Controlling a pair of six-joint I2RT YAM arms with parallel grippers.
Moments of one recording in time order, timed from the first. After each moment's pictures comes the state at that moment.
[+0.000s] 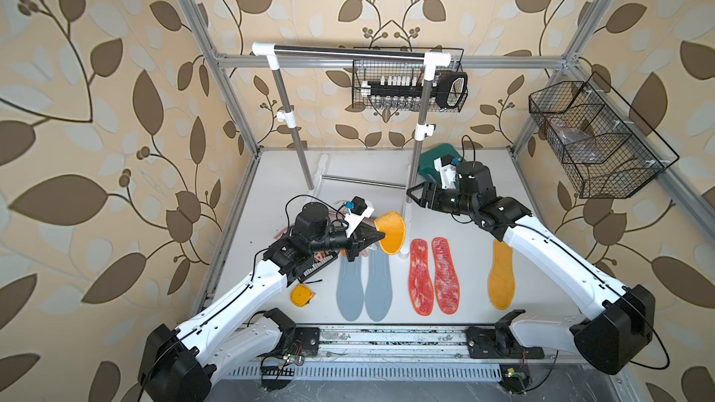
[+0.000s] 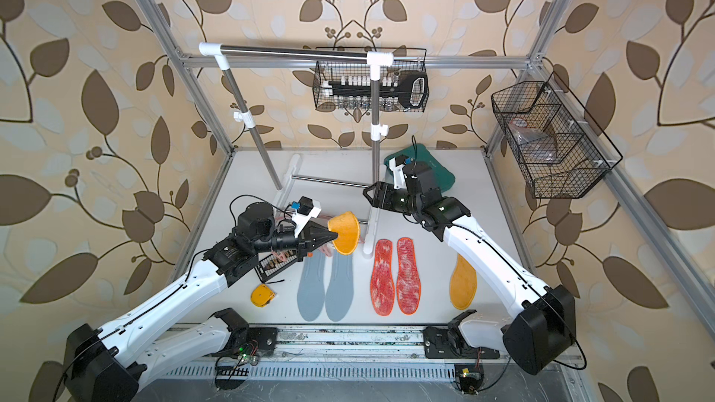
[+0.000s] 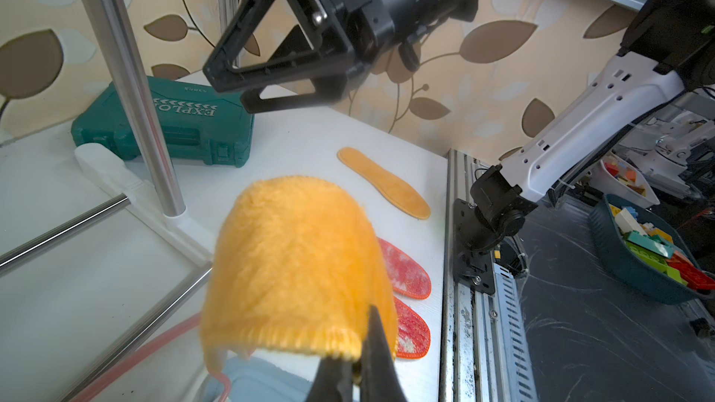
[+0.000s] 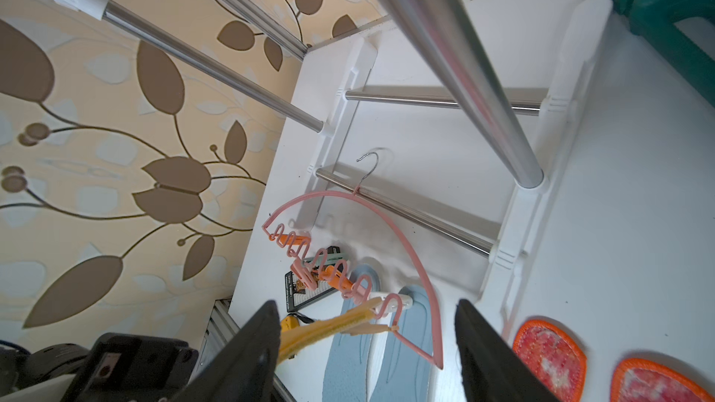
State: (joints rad) left arm -0.62 0.96 0.72 -0.06 0.71 -0.04; right arm 0.46 1.28 1.14 -0.43 -0.25 0.67
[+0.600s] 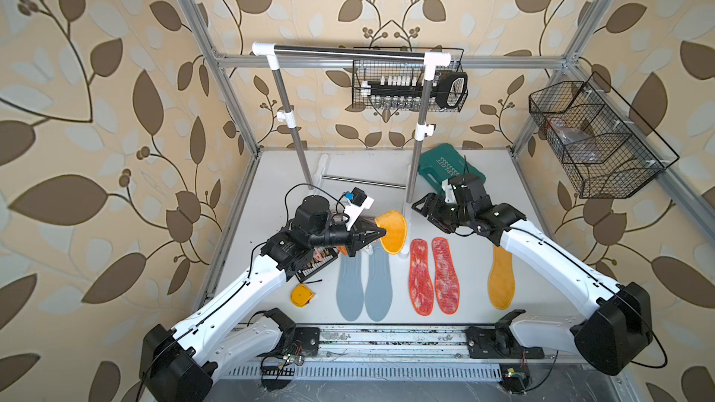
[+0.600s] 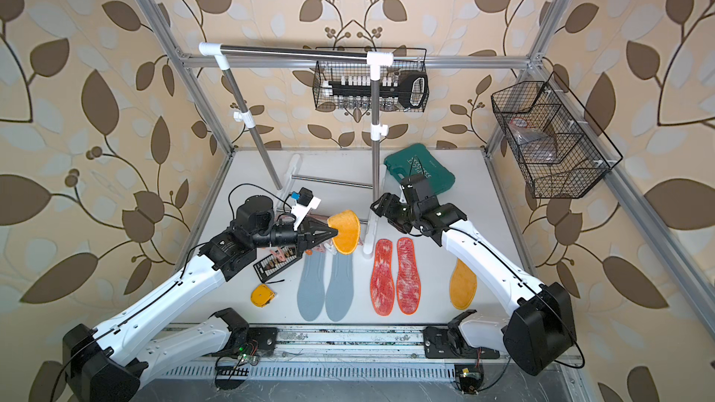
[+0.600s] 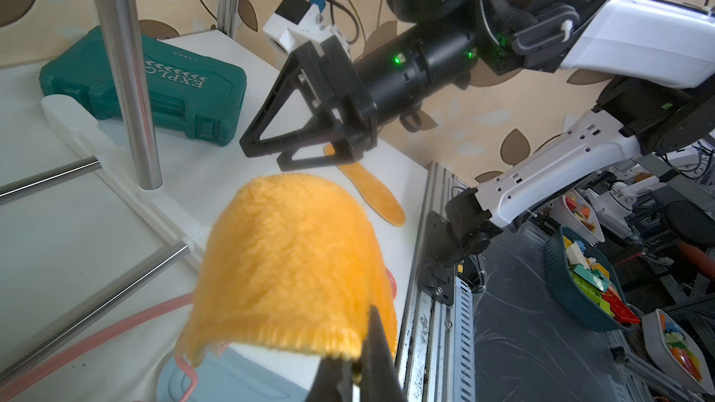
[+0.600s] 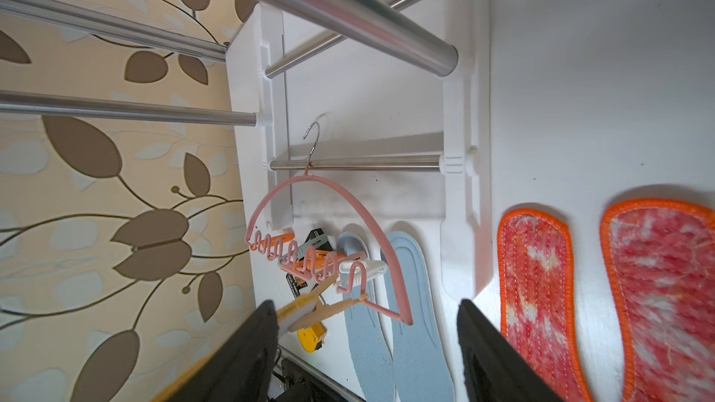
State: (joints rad) left arm -0.62 0.98 0.81 -0.18 0.73 -0.20; right arm 0.46 1.29 1.03 -0.51 -0.24 1.04
